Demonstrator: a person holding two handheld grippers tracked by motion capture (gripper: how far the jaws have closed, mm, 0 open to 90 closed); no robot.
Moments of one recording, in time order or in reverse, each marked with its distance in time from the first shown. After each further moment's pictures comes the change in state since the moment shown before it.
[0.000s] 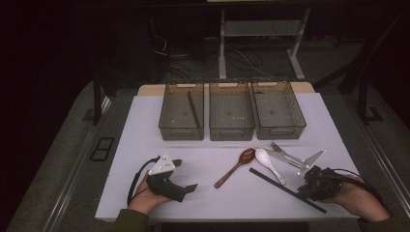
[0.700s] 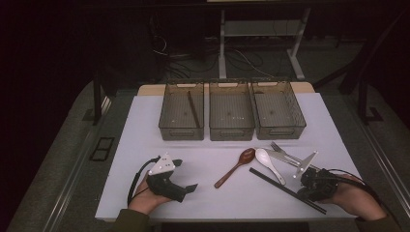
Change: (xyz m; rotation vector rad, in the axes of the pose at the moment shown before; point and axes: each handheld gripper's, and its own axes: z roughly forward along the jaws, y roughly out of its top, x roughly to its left) left arm 0.000 0.000 0.000 -0.002 0.000 0.002; right arm 0.002 0.006 0.008 0.075 -0.006 -0.047
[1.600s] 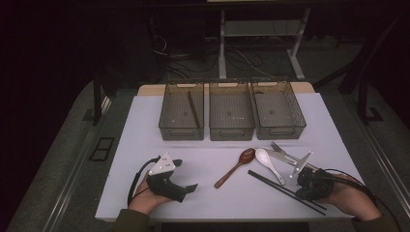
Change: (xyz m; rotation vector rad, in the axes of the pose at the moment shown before) left arm 0.000 0.000 0.000 0.000 0.001 0.000; right arm 0.003 0.007 0.003 0.035 -0.020 0.017
